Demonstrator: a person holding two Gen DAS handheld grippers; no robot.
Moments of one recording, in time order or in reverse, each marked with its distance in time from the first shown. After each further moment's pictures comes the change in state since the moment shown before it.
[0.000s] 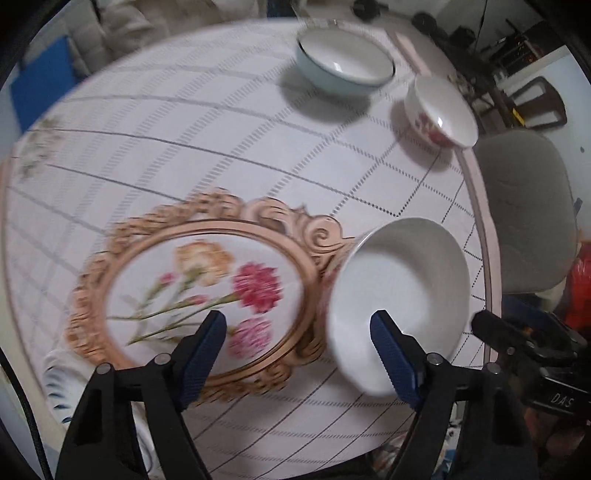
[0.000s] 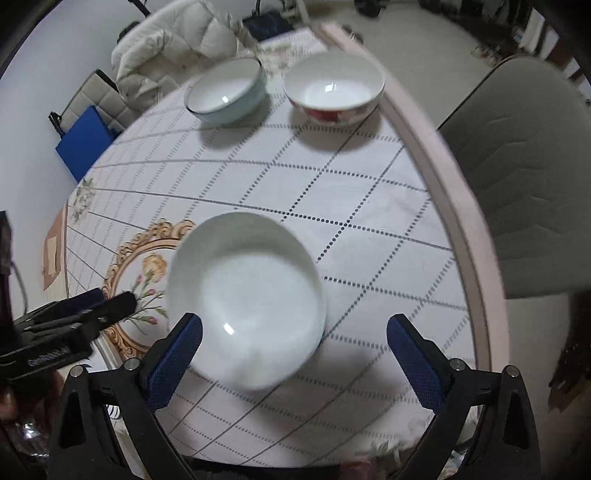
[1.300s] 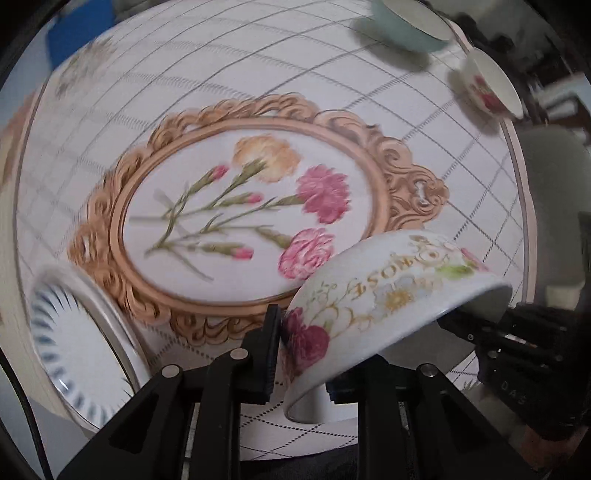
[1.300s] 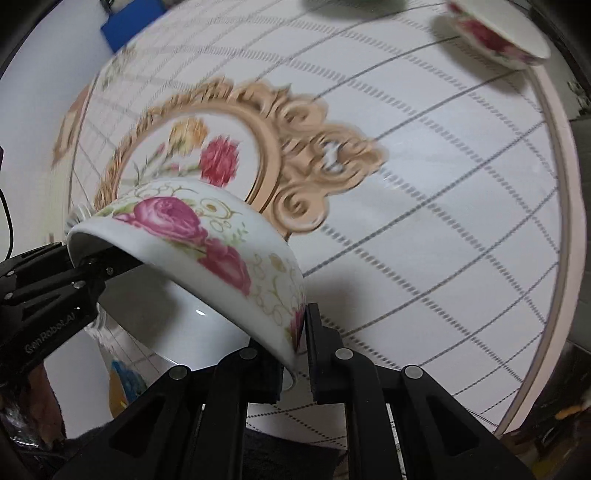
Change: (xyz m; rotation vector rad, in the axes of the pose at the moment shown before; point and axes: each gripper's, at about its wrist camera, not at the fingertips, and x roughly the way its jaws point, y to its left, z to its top) left arm 0.016 0.036 -0.094 -0.148 0.030 0.060; right arm 0.091 0.084 -0.057 -0.322 0.257 0.018
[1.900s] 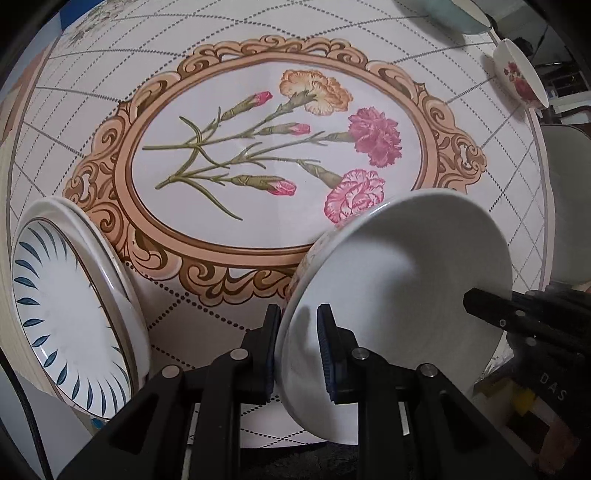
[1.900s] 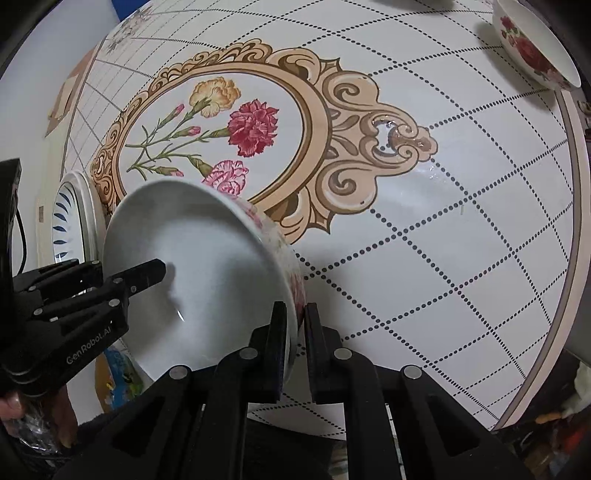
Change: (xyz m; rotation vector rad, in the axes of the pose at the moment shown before) left arm 0.040 0.024 -0.042 -0.042 0.071 0.006; right arm 0.018 0.039 0.000 -0.044 0.071 -0.043
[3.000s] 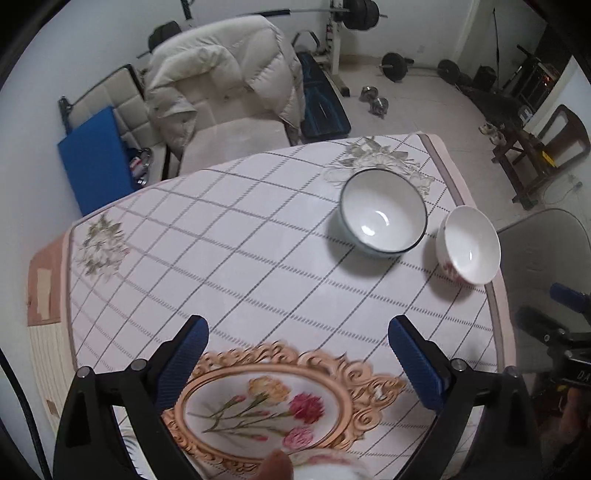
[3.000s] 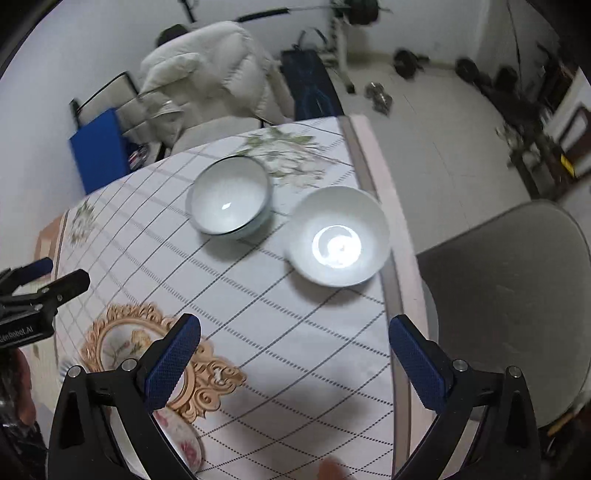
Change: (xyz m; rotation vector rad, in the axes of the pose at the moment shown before) left arm -0.157 -0.098 0.200 0.162 -0.382 0.120; right arm -0.196 -0.182 0.093 0.215 -0.466 -0.086
